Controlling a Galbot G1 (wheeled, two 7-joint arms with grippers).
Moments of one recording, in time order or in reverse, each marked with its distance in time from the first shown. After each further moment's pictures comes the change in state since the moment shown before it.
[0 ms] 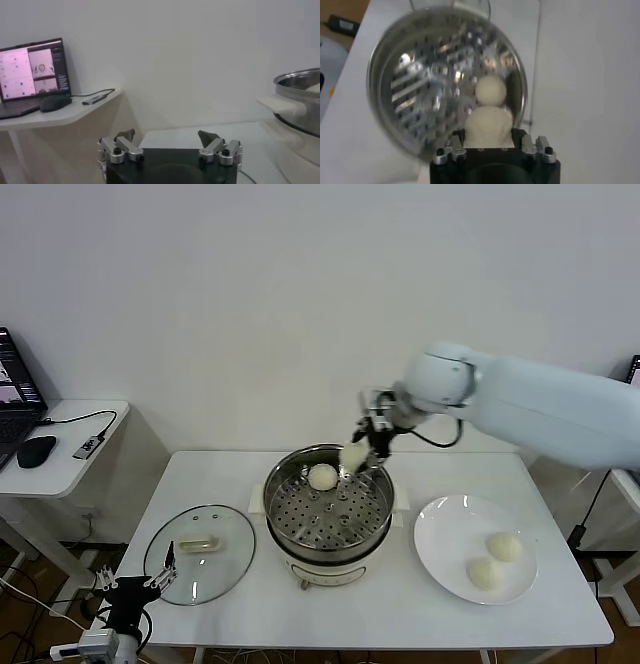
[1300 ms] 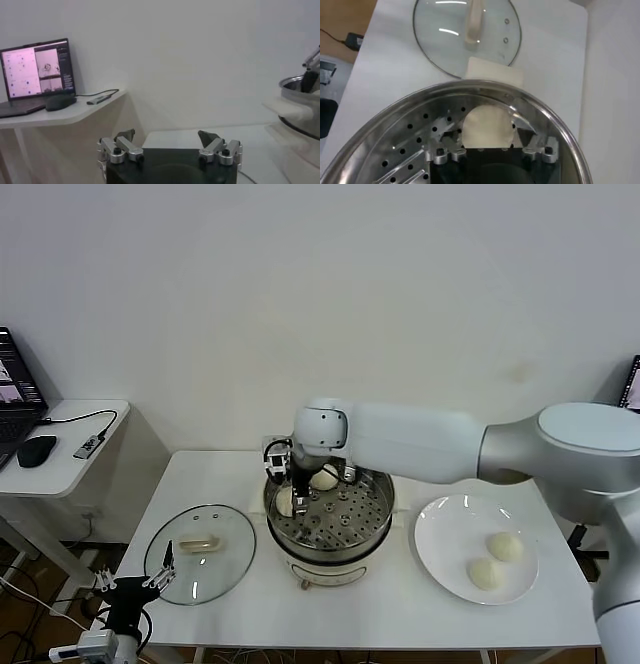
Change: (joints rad) left arm 0.000 -0.013 -0.001 -0.003 0.000 -0.004 -0.002; right arm -0.085 0.209 -0.025 -0.143 -0.019 -0.070 -0.026
